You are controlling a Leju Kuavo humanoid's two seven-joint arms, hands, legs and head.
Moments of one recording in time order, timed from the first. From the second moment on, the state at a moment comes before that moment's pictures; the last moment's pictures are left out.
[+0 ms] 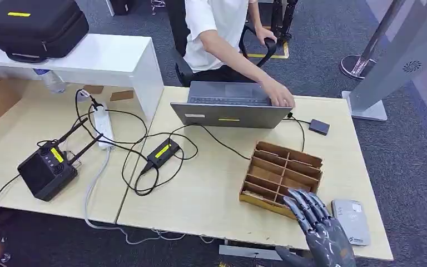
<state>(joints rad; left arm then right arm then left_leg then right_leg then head) -0.07 -0.02 -0.75 -0.16 0.84 0.15 0.05 0.20 -0.48 0.38 -1.84 1.06 -0.52 -0.12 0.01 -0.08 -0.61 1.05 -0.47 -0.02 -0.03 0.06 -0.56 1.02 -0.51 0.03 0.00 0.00</state>
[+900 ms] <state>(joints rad) -0.07 -0.02 -0.75 -0.16 0.83 0.14 0.10 0.11 -0.40 0.50 -1.61 1.21 -0.64 -0.01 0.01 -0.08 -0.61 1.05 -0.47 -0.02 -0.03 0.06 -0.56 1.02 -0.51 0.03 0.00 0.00</state>
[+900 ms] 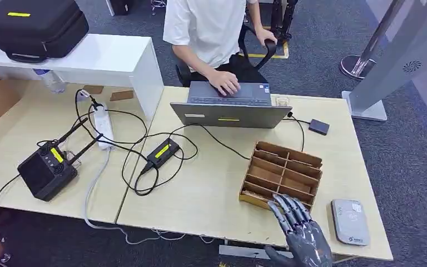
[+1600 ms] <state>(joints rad) -0.08 -0.02 -0.77 -0.16 0.83 0.13 0.10 0.10 -0.28 0.46 -1.57 1.22 -0.69 -0.06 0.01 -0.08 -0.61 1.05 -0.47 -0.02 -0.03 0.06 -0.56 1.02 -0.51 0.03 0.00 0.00</state>
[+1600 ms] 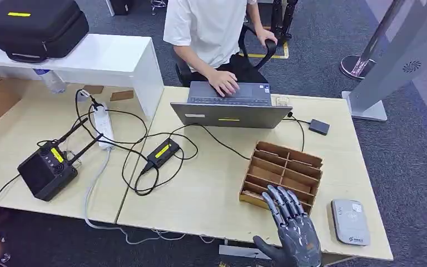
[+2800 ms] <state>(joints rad) -0.08 -0.01 -0.79 -0.16 0.84 0.13 0.10 0.11 -0.11 0.19 -1.49 1.24 -0.69 -0.23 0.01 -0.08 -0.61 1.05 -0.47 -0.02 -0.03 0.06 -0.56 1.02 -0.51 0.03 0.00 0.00</state>
